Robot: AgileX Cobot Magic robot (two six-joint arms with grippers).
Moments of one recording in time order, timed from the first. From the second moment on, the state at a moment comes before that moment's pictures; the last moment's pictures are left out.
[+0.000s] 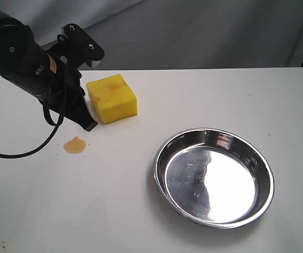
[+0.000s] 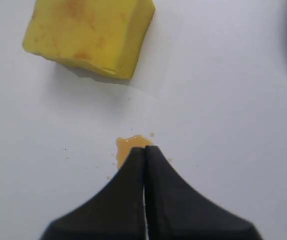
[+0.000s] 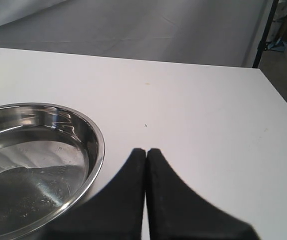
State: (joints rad) left arm -0.51 1.66 -1.18 0.18 0.69 0.24; right arm 0.00 0.01 0.00 0.05 0.34 -0.12
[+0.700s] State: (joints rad) left arm -0.40 1.73 -1.19 0.17 0.64 0.06; right arm 0.00 0.01 0.00 0.05 0.34 -0.12
